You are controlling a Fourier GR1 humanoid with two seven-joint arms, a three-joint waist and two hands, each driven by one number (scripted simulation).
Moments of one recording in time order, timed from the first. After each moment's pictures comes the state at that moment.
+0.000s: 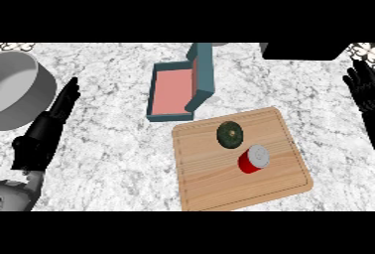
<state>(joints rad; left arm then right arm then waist) -0.16 0.59 -0.27 -1.61 0.16 0.27 0.08 -0.15 -0.57 0.01 -1.61 -0.24 -0.05 -0.08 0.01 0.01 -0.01</state>
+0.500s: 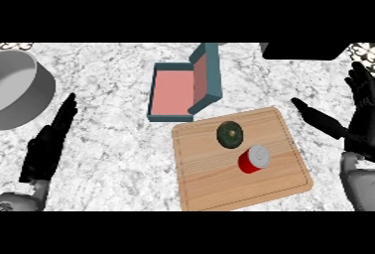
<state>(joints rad) -0.09 0.53 -0.26 -1.55 0.14 0.32 0.09 -0.22 -0.36 0.00 -1.53 0.09 -0.59 0.02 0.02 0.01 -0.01</state>
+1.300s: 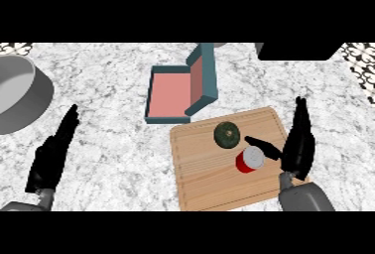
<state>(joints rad) -0.03 0.49 -0.25 -1.52 0.12 0.34 0.08 -0.16 -0.14 0.22 -1.38 0.72 -0.76 0.43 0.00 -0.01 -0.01</state>
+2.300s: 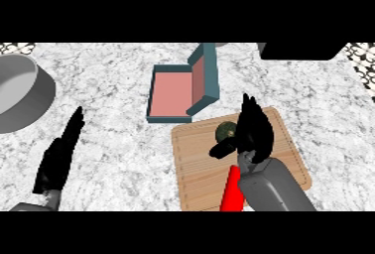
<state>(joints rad) -0.02 0.44 -0.24 -1.50 0.08 0.33 0.06 -0.40 -0.02 0.38 -1.48 0.87 -0.05 1.15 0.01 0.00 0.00</state>
